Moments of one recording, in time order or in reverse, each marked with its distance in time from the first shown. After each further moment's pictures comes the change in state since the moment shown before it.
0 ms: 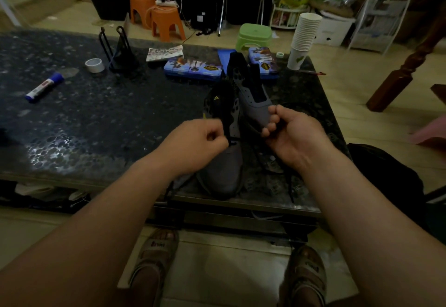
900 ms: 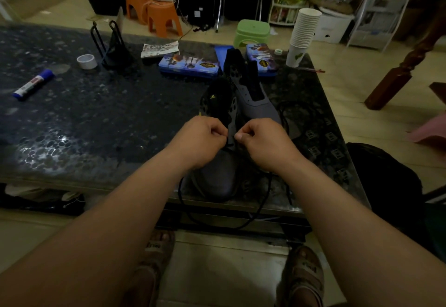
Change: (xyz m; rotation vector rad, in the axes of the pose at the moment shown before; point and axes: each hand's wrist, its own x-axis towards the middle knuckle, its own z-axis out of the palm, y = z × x) left_hand 0.029 -0.005 0.029 -0.119 0.000 -0.206; right_hand 0.015 0.026 0.003 -1.348 -0.123 -0.428
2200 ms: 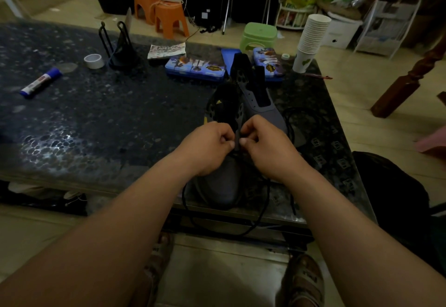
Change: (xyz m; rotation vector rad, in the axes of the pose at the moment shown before) left_hand 0.008 -0.004 0.004 0.089 -0.054 0.094; right_hand 0.003 0.001 0.001 0.110 -0.025 -0.070
